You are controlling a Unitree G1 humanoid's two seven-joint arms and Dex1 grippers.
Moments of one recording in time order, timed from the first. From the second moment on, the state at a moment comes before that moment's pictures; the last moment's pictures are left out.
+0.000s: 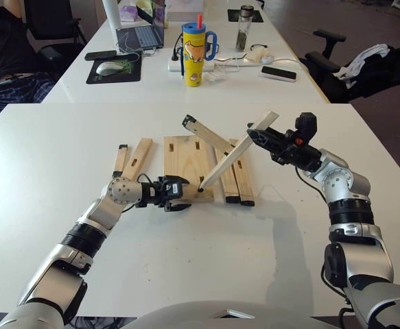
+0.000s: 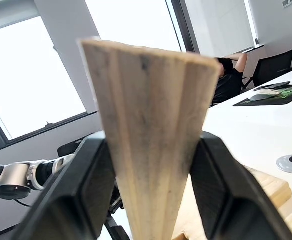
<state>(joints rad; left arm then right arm) -0.44 0.53 -0.44 0.36 0.12 -0.19 -0.98 -0.61 -0.44 -0.16 0.54 0.66 0.42 1.36</state>
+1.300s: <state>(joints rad) -0.46 0.52 -0.48 0.41 0.13 -0.25 -0.98 -0.84 -0.45 0.10 0.69 0.36 0.06 1.56</state>
